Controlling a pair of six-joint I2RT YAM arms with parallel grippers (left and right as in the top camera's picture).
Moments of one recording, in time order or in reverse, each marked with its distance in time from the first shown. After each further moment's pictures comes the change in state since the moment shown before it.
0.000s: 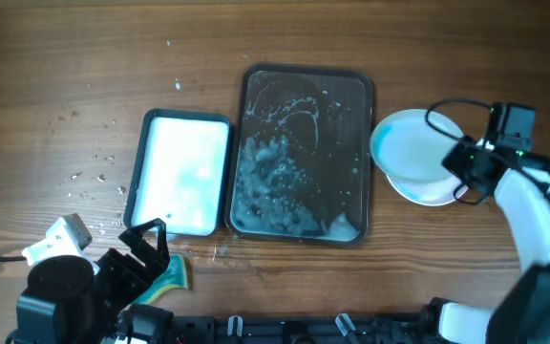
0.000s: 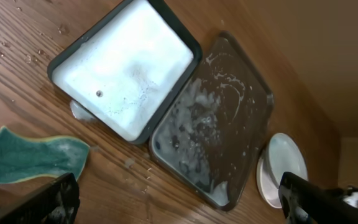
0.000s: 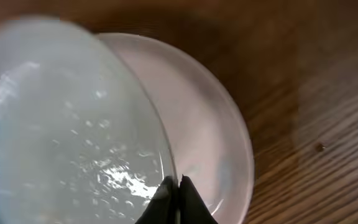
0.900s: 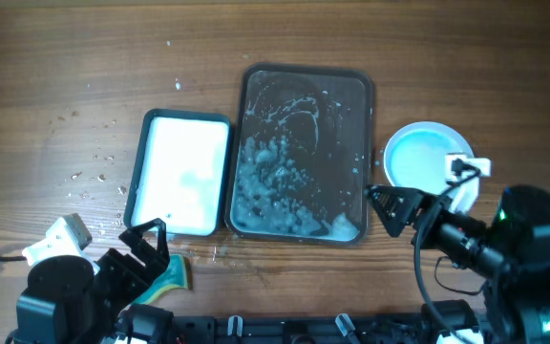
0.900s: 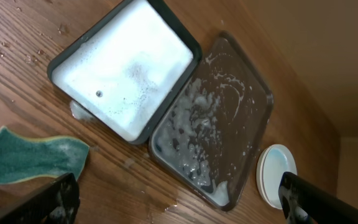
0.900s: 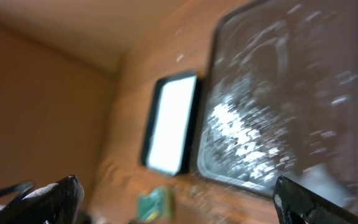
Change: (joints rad) left arm 0.000 0.000 0.000 0.000 0.000 0.000; right arm 0.379 -0.899 -0.011 -0.219 -0.578 0.175
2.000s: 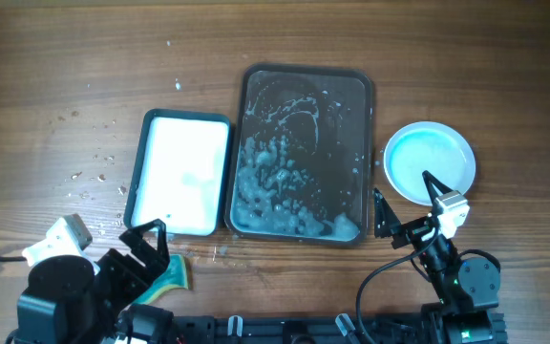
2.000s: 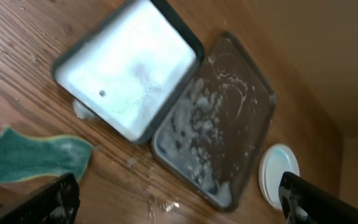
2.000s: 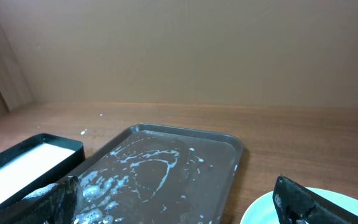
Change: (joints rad) left arm 0.005 0.001 0.000 -0.006 -0.008 0.002; right arm 0.014 -0.575 -0.863 0.833 0.333 -0.511
